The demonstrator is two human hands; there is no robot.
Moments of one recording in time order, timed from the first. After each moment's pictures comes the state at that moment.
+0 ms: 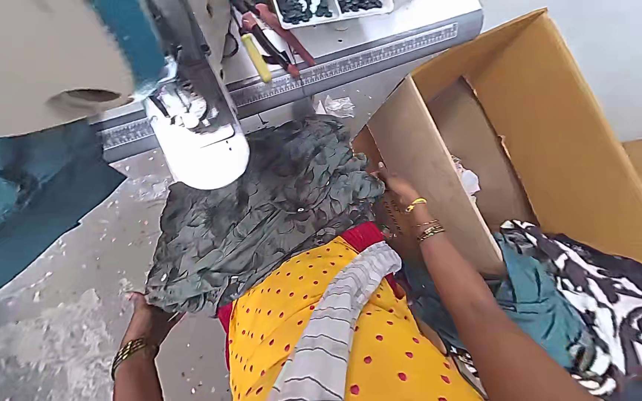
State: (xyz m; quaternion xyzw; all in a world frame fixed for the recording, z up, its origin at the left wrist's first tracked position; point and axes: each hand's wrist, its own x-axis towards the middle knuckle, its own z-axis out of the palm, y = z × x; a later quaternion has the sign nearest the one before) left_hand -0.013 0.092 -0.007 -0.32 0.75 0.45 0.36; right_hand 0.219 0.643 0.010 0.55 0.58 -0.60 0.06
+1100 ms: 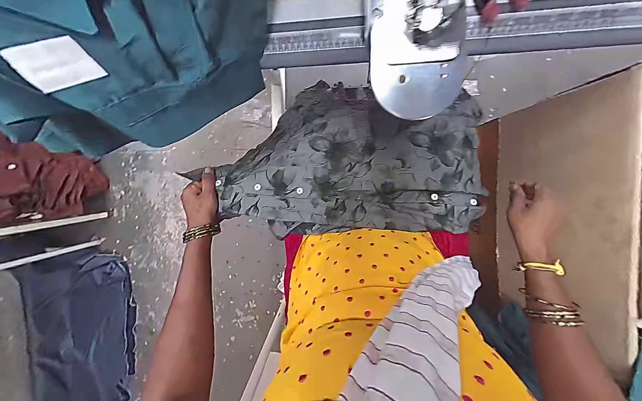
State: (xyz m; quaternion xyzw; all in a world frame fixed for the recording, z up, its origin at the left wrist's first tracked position) left_hand -0.045 0.097 0.064 -0.19 0.93 0.30 0.09; right_hand 0.225 0.622 0.041 0.44 0.87 -0.22 0.02
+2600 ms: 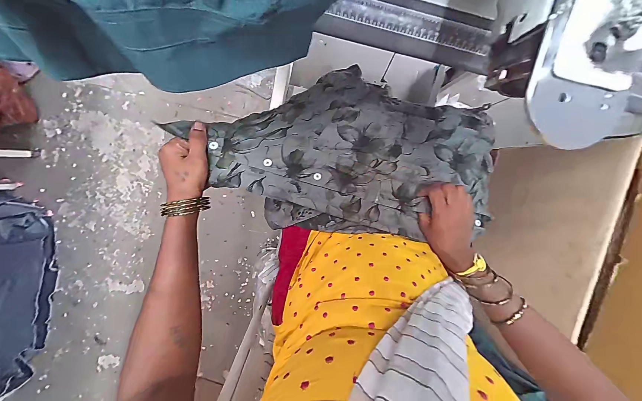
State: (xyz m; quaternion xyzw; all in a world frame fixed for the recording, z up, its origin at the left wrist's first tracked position) left_hand -0.055 0.081 0.063 -0.14 0.91 0.38 0.04; right_hand 0.139 0.496 0.057 0.03 0.99 -0.14 -0.02
